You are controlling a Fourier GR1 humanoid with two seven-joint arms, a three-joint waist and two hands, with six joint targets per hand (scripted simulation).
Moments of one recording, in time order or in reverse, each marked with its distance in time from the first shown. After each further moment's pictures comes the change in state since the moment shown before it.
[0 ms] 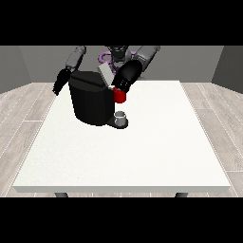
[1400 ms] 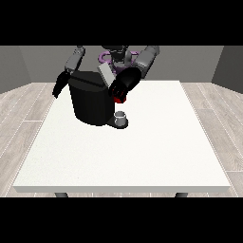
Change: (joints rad) left arm -0.028 0.053 0.012 0.011 -0.067 0.150 -0.131; right arm -0.047 -0.010 0.020 -0.027 0.043 -0.022 0.027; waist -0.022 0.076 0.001
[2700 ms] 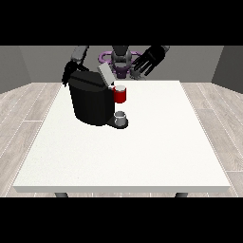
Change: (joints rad) left arm 0.273 -0.238 0.102 0.009 0.164 -0.038 0.006; right arm 0.268 0.022 -0.027 0.081 -0.055 0.034 -0.068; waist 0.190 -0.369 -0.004
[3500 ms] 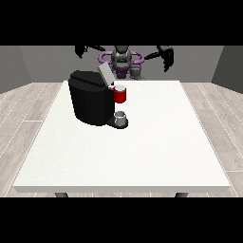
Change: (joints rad) left arm 0.423 -0.252 0.192 0.007 0.318 -0.066 -0.055; right arm 0.027 -0.040 0.027 -0.117 -0.066 0.139 0.038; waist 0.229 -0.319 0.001
